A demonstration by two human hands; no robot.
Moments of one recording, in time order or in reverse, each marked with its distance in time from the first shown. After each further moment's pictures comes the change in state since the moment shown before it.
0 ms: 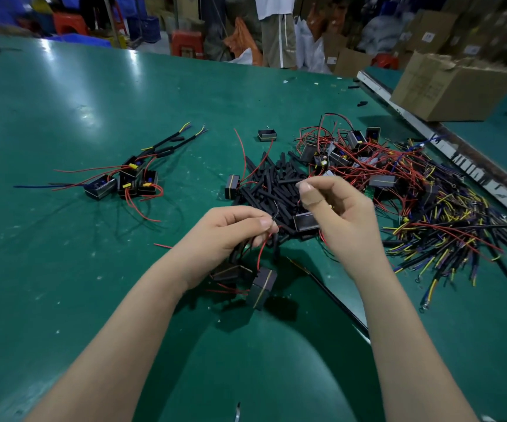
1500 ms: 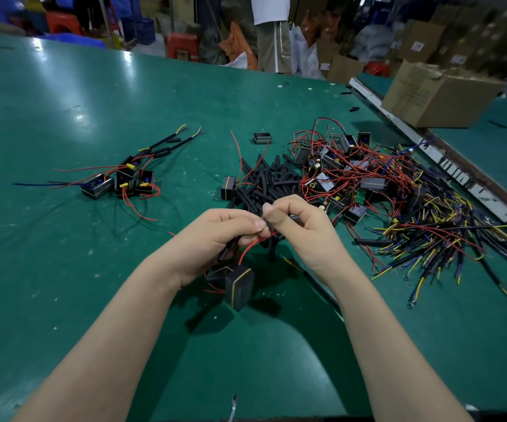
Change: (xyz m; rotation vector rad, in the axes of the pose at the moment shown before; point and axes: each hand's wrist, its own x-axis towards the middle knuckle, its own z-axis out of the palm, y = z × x) left_hand -0.001 -0.001 -0.006 -0.137 -0.056 -0.163; right_hand -0.009 0.007 0.024 0.044 -0.254 0.109
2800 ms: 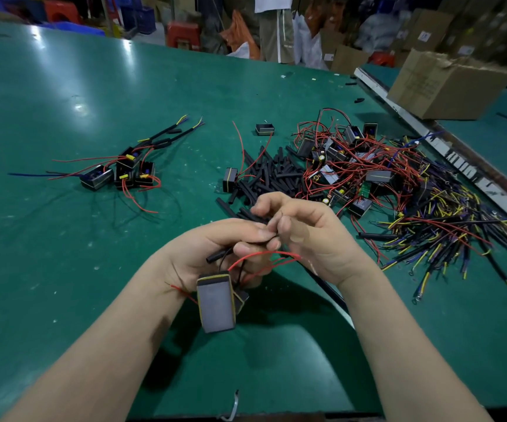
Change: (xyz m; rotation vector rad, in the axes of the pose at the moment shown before) left_hand -0.010 0.003 0.005 -0.436 -0.471 -0.215; right_hand -0.006 -0.009 0.000 0.565 -0.361 0.014
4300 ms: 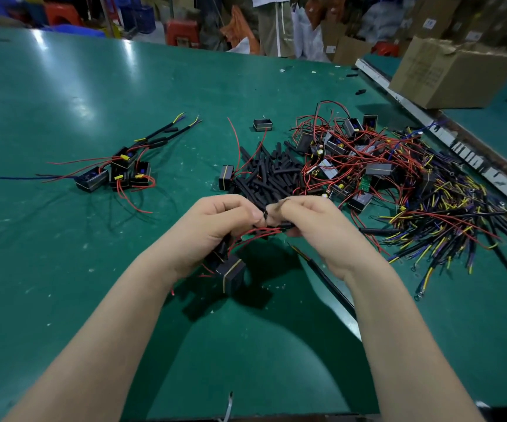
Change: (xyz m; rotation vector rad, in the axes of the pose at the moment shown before) left_hand 0.007 0.002 -0.007 0.603 0.575 0.316; right_hand 0.002 -0.010 -0.007 -0.455 0.331 0.246
